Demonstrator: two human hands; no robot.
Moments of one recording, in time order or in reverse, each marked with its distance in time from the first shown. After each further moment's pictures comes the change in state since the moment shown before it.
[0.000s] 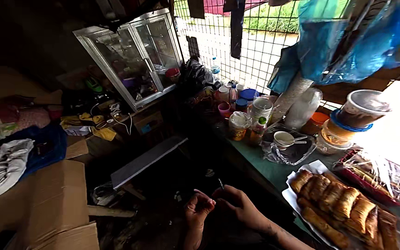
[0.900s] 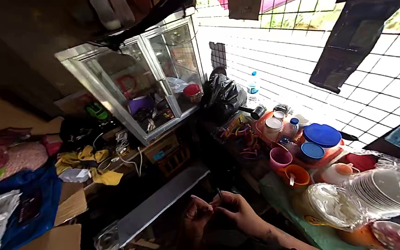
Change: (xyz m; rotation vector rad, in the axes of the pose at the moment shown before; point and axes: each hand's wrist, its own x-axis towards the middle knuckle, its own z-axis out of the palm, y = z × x) left_hand 0.383 0.023 -0.120 0.180 -0.125 0.113; right_hand 0.402 0.068 -0.032 0.168 -0.061 -0.123
